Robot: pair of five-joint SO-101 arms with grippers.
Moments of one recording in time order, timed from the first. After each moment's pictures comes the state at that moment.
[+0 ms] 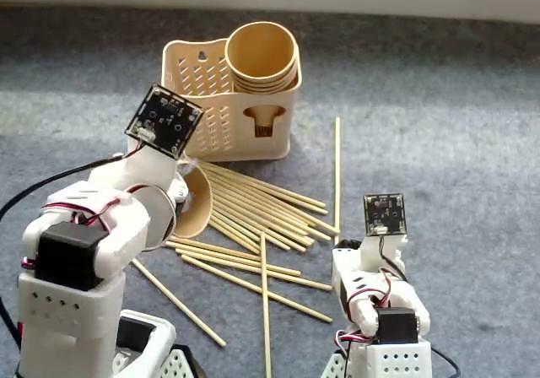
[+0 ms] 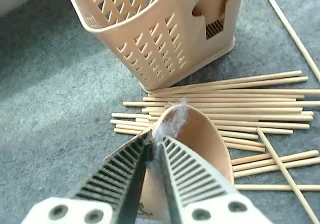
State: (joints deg) left arm 7.3 -52.4 20.7 87.5 -9.0; right arm -6.1 -105.1 95.9 65.1 3.7
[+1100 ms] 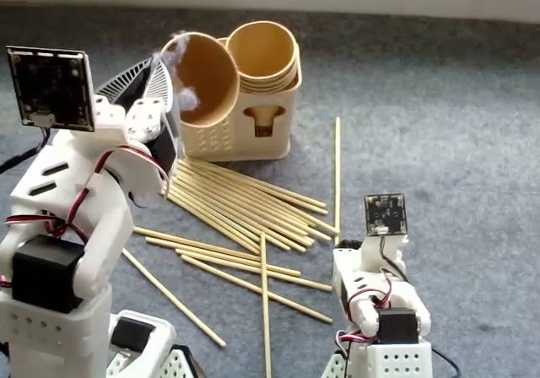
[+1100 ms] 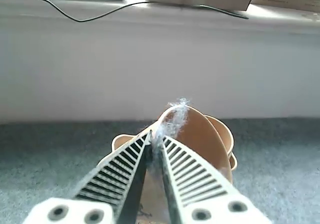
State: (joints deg) left arm 7.3 -52.5 13.6 56.9 11.7; right arm -5.8 -105.1 95.9 65.1 3.7
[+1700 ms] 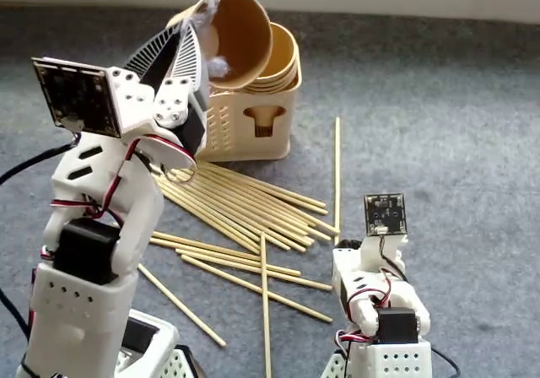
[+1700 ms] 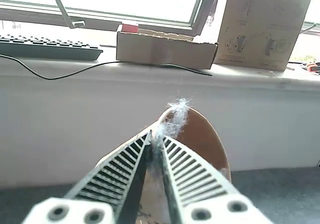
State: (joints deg) left arm 12.5 -52.4 27.0 27.9 11.7; right arm -5.9 -105.1 95.9 65.1 3.7
